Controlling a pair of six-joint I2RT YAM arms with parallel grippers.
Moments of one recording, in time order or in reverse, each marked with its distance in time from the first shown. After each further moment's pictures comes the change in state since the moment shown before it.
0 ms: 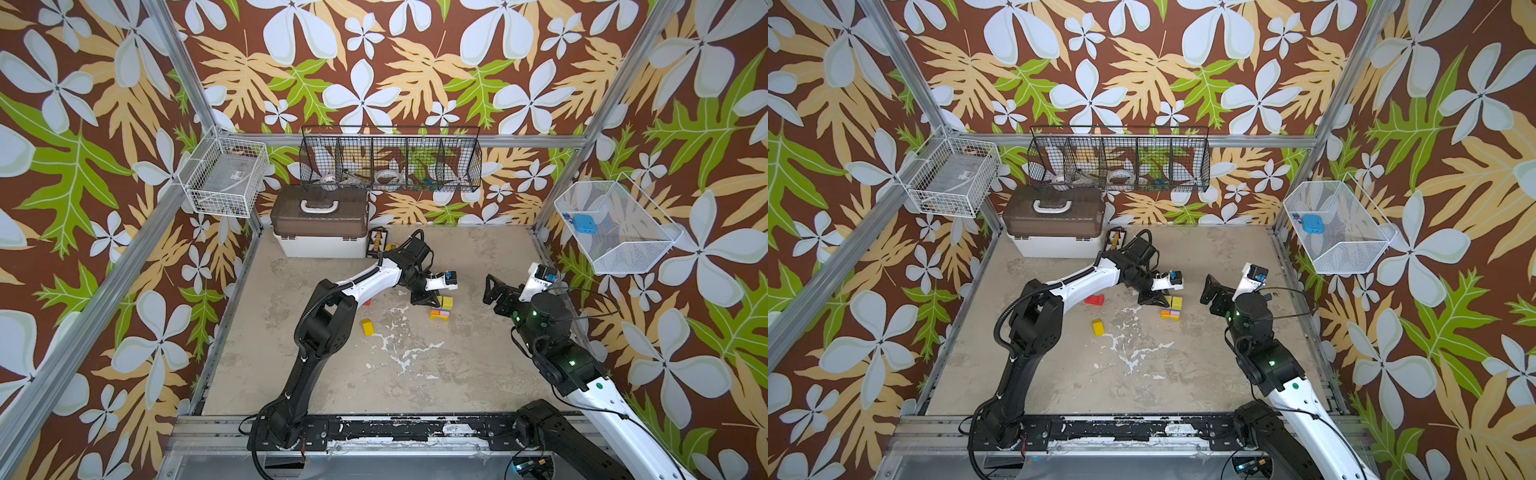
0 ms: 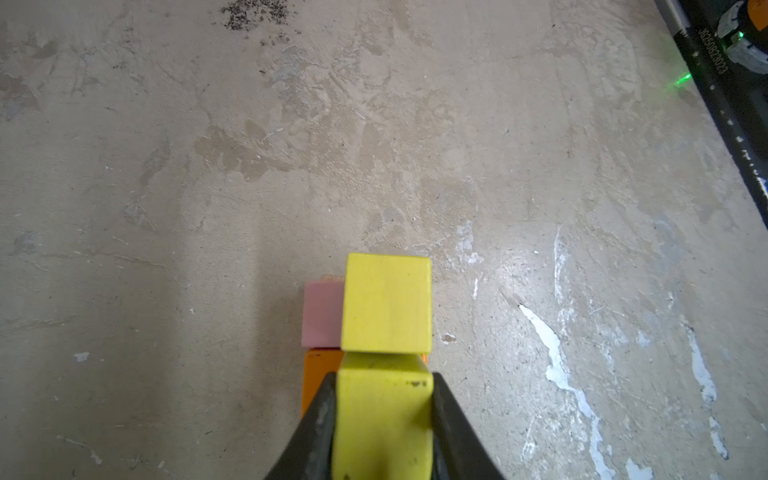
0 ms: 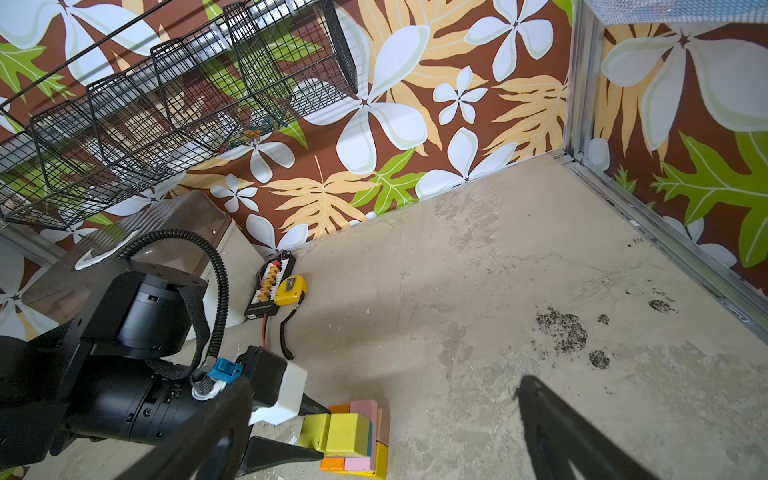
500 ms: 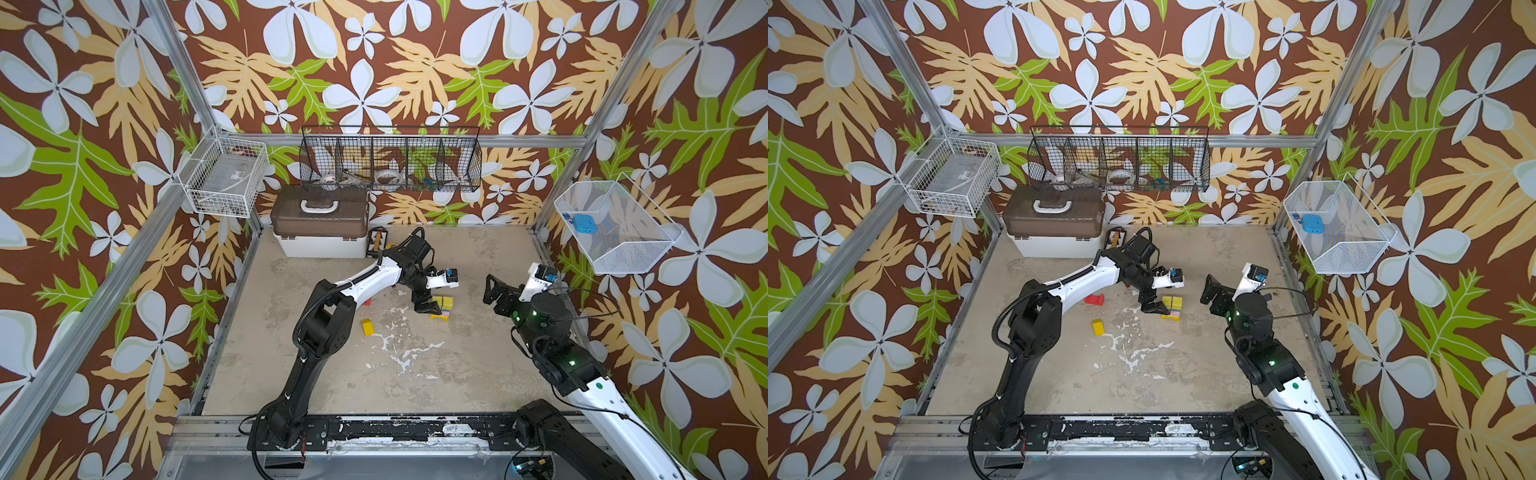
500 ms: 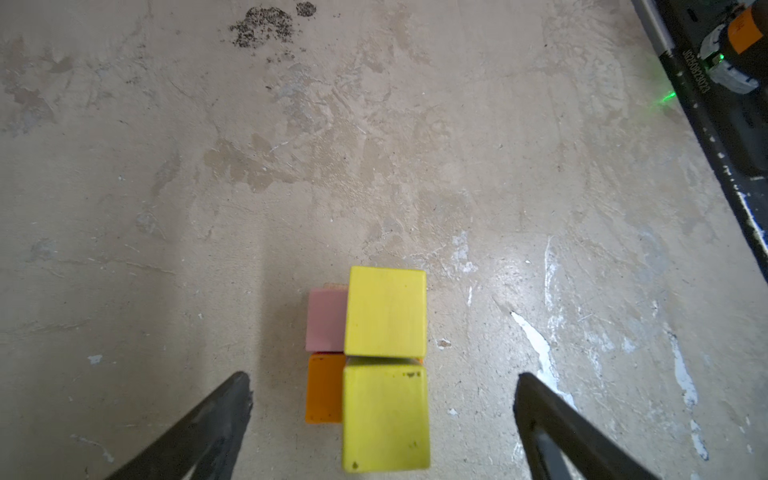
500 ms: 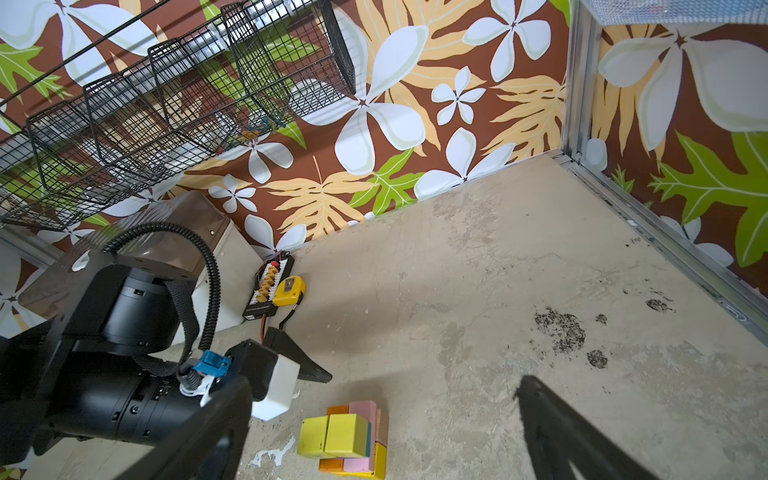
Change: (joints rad) left arm -0.002 -0.023 0.023 -0.022 0.011 -0.020; right arm 0.000 0.004 0.000 0.000 0.014 0.002
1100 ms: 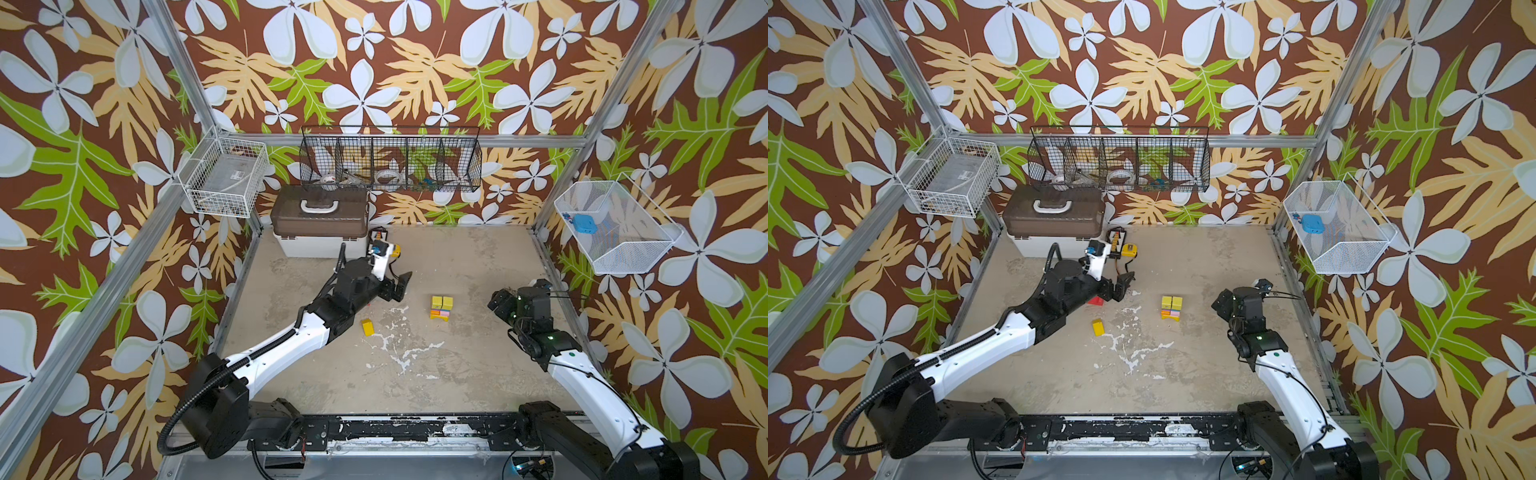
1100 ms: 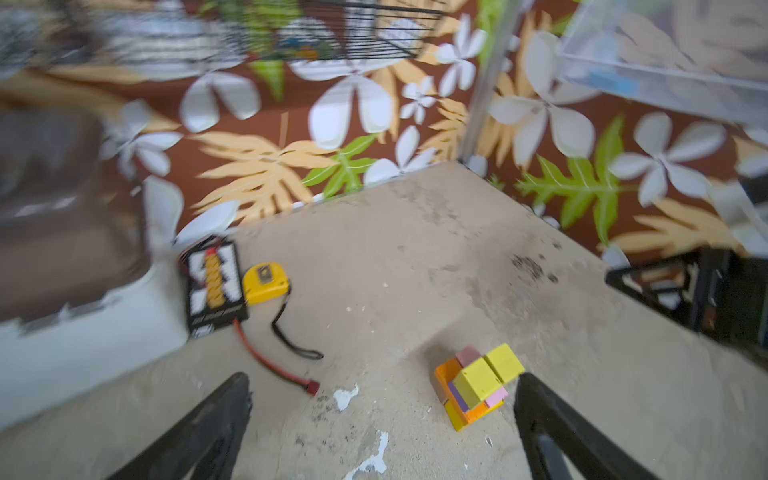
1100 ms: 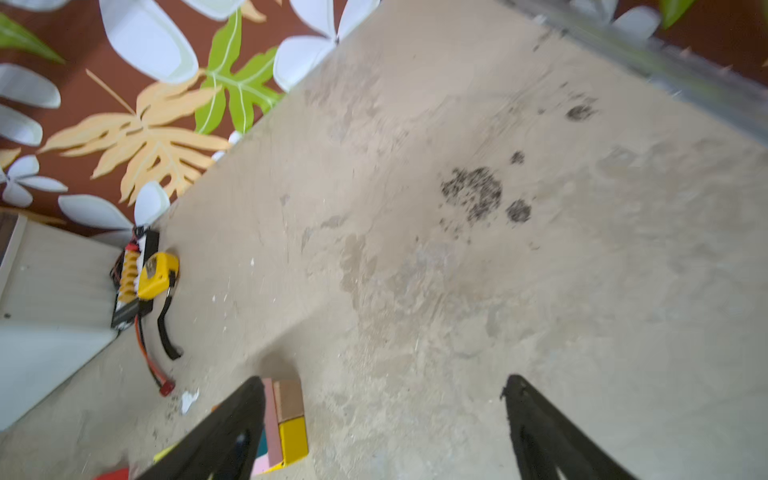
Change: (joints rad) left arm 0.053 -0.925 -1.061 0.956 -0.694 -1.075; right arm -0.244 0.275 -0.105 -0.021 -0.182 0.253
